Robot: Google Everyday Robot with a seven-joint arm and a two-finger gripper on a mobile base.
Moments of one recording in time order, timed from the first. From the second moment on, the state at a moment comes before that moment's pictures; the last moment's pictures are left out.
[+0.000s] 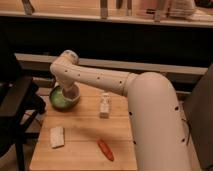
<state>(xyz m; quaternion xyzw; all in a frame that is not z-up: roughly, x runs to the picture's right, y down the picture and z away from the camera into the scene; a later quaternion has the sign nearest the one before) -0.218 -0.008 0.834 -0.13 -0.19 -0.32 0.92</state>
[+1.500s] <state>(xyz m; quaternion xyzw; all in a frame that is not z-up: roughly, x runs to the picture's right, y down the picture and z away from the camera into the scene) -0.219 -0.012 0.836 -0.13 -0.19 -0.32 0.92</state>
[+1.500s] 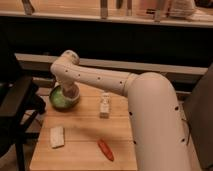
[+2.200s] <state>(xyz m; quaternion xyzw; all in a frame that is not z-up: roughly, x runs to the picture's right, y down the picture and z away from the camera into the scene) -0.219 -0.014 0.837 -0.12 -0.19 -0.32 0.92</state>
